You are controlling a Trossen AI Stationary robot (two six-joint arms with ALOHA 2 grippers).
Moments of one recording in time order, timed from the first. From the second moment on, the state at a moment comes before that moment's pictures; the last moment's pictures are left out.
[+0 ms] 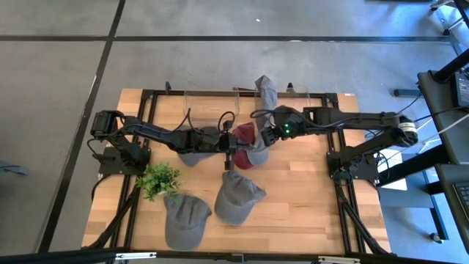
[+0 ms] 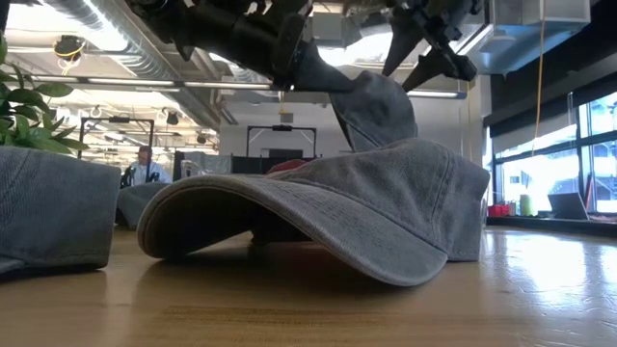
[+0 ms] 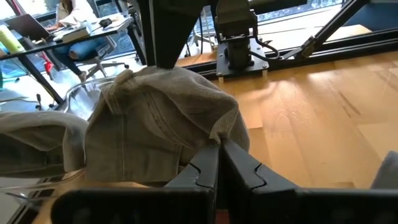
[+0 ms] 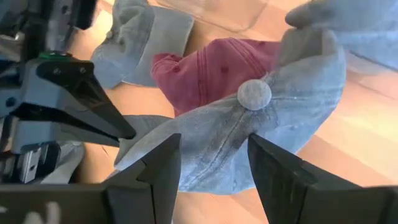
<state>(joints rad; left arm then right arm) 0.01 1.61 0.89 0.44 -0.16 0.19 -0.09 1.34 1.20 -0.75 0.16 0.91</state>
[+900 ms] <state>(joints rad) 0.01 1.61 0.89 0.44 -0.17 0.23 -0.09 1.36 1.20 -0.77 0.23 0.84</state>
